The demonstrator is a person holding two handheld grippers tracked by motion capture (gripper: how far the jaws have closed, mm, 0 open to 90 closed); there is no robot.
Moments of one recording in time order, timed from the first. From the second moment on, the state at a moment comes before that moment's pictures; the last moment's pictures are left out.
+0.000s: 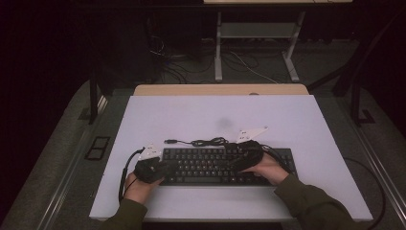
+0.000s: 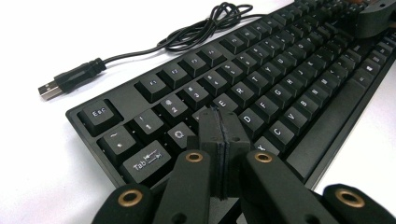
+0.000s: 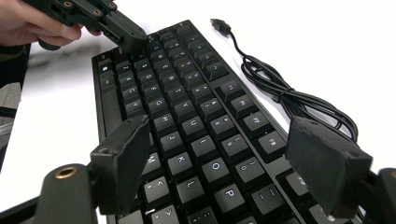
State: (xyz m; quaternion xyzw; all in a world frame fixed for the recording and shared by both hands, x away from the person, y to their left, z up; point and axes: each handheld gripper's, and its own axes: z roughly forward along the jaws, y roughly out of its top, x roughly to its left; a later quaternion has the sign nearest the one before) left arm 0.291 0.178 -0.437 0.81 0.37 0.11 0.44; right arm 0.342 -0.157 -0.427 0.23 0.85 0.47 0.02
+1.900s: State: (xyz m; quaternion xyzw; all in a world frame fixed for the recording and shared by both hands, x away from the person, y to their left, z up) left arm 0.290 0.177 -0.434 0.81 0.37 0.11 0.43; right arm 0.343 -0.153 -0.427 0.23 0.85 0.47 0.02
